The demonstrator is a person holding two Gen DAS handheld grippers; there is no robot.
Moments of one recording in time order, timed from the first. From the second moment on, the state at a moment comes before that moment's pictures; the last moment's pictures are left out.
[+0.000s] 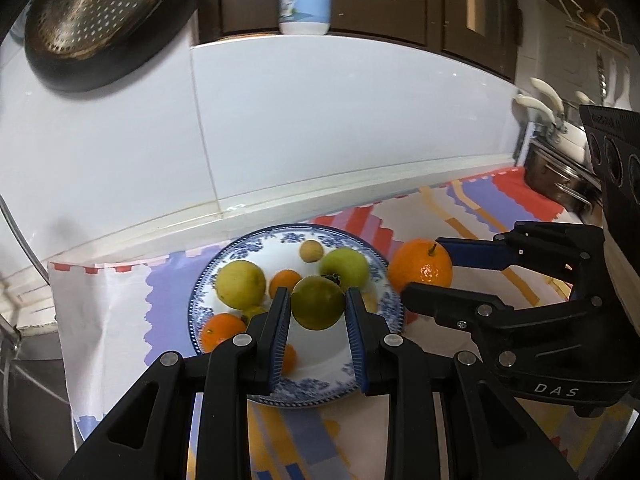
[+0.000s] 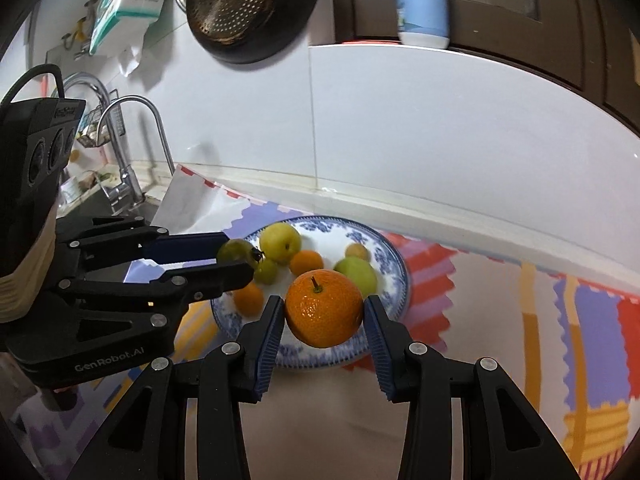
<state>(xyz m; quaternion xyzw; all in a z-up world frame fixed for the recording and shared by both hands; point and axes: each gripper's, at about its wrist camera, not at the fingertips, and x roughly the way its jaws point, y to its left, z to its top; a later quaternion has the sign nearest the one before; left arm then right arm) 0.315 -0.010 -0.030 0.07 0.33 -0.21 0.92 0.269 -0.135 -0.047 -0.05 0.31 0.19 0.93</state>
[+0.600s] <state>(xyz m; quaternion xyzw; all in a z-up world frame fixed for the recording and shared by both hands) 0.358 0.001 -0.068 0.06 0.38 -0.20 0.90 0.325 -0.110 -0.076 -0.06 0.34 0.21 0.92</state>
